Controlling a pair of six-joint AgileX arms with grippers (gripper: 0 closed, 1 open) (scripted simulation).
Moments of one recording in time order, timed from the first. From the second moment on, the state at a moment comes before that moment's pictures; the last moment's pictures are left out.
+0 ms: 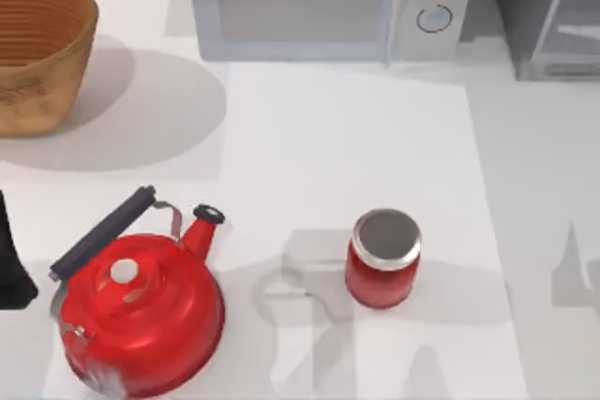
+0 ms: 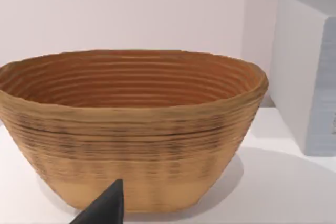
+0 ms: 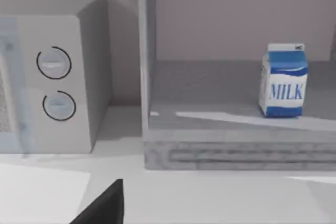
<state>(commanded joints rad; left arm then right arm) 0.00 0.00 0.00 0.00 0.00 0.00 0.00 0.00 0.00 0.00 0.00 0.00</state>
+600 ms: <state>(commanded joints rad) 0.00 0.00 0.00 0.00 0.00 0.00 -0.12 0.37 0.05 0.37 -0.13 0.00</state>
